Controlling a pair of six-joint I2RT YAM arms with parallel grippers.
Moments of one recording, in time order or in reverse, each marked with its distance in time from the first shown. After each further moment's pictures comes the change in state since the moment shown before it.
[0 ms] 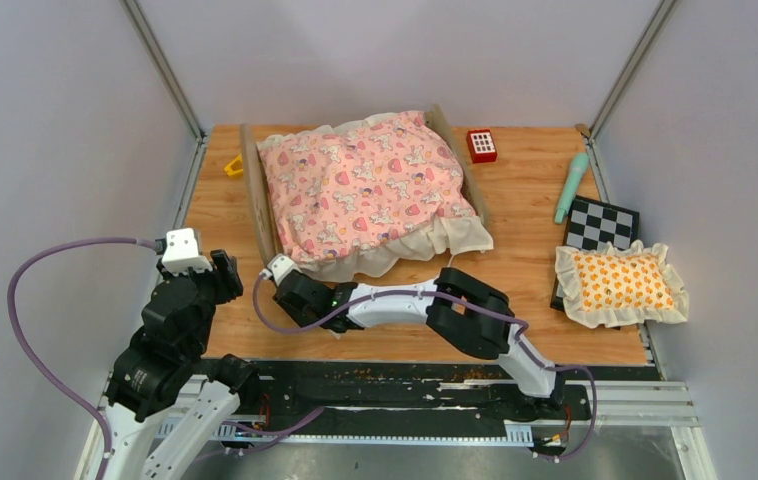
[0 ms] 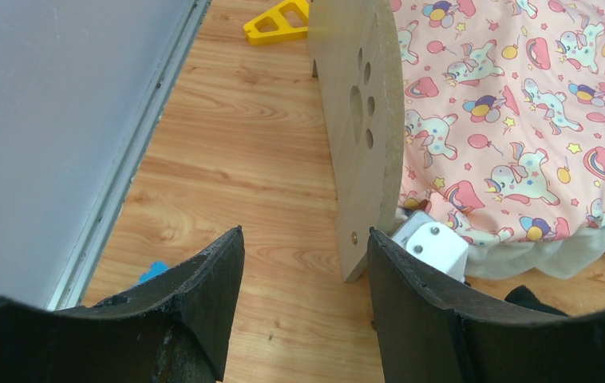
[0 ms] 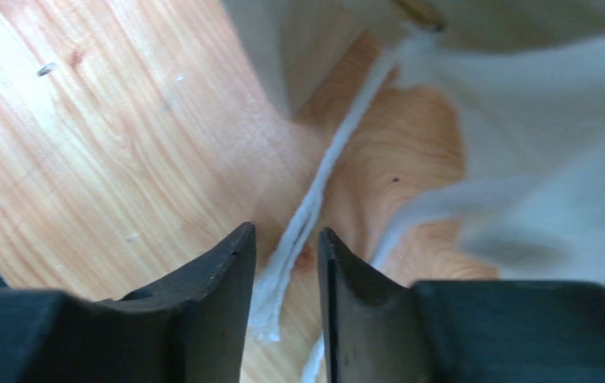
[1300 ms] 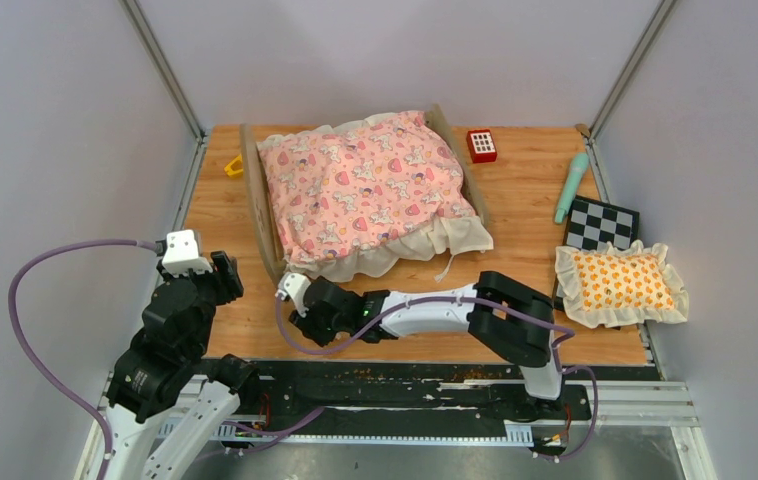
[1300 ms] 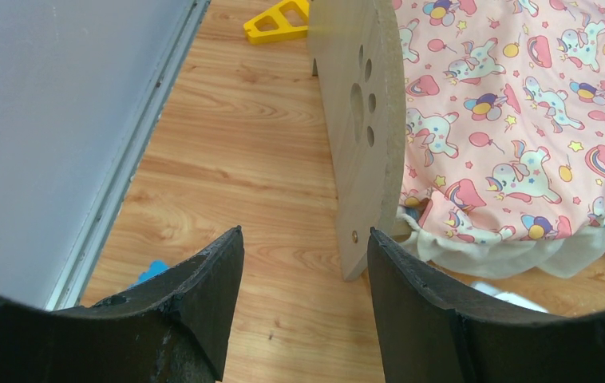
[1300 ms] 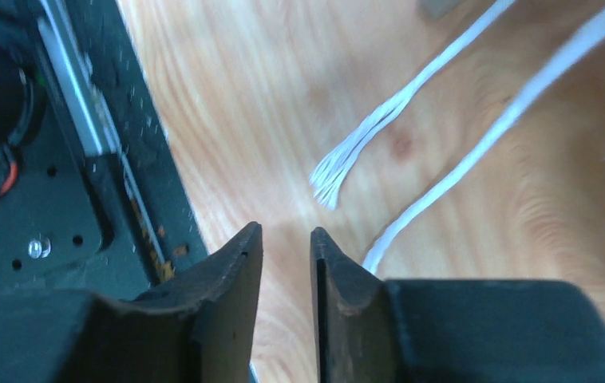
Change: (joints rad) left arm 0.000 -0.012 -0.011 0.002 0.000 0.000; right arm 0.029 -0.235 -0.277 0.057 -0.271 -0.108
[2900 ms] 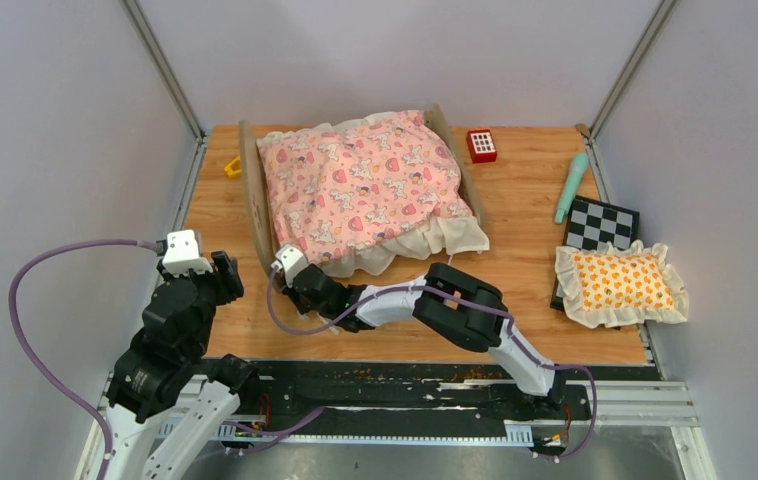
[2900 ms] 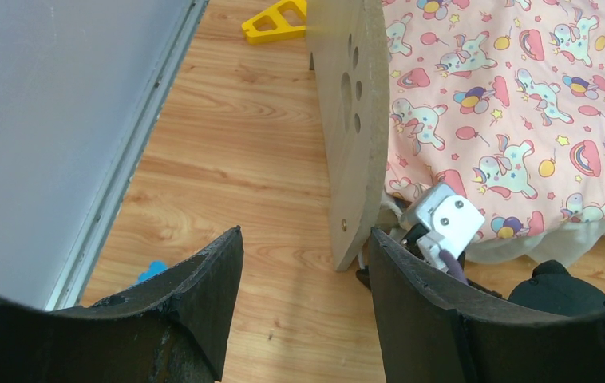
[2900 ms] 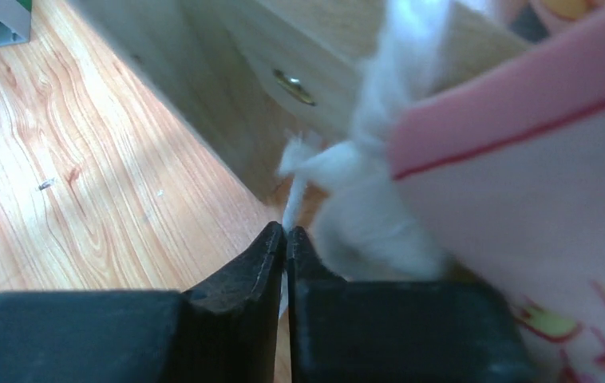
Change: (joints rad) left arm 0.000 0.000 0.000 0.000 0.005 0.004; right arm -0.081 0.303 0.153 0.440 0.241 0.042
